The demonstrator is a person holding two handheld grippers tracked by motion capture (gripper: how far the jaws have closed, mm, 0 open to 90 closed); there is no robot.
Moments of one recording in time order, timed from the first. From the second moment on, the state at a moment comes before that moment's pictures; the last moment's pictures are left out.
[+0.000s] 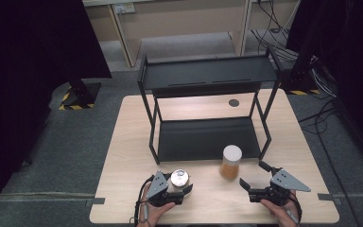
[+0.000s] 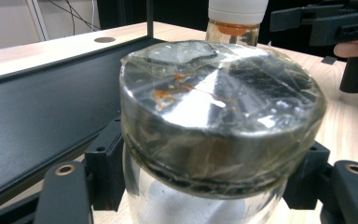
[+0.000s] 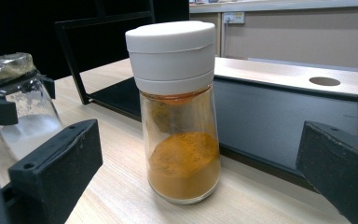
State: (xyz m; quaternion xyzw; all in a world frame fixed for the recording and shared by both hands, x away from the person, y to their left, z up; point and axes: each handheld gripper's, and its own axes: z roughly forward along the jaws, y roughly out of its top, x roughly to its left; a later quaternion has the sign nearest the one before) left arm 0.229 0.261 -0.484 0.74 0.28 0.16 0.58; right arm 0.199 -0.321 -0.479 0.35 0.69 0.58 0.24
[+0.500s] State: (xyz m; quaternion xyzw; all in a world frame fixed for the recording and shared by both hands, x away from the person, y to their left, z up) left arm 0.232 0.264 -0.470 0.74 0.28 0.15 0.59; right arm 0.199 -0.322 -0.479 0.35 0.69 0.58 0.24
